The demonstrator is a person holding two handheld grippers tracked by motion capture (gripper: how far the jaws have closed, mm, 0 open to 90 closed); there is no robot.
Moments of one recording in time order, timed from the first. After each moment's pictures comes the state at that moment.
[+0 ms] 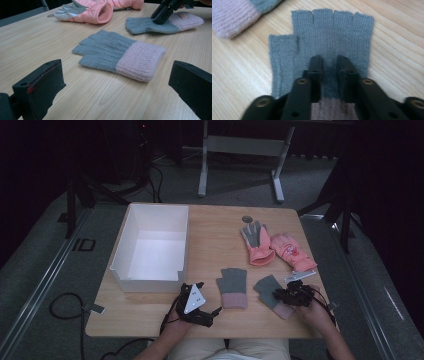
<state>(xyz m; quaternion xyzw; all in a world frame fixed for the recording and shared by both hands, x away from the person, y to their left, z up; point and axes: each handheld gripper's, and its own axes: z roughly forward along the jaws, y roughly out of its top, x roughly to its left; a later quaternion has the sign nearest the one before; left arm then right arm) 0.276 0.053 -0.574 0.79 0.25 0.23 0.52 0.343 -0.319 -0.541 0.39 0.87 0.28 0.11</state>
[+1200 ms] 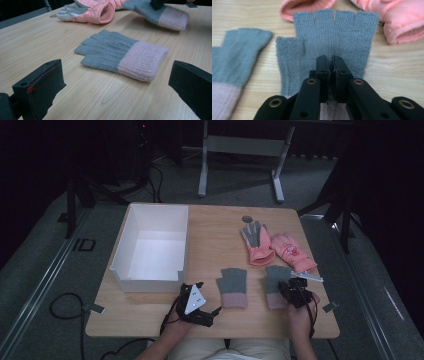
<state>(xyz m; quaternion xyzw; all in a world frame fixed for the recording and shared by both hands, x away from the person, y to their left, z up) 0.276 0.052 -0.574 0.79 0.25 0.24 0.51 0.323 -0.291 -0.527 0.62 0.68 0.31 0.23</state>
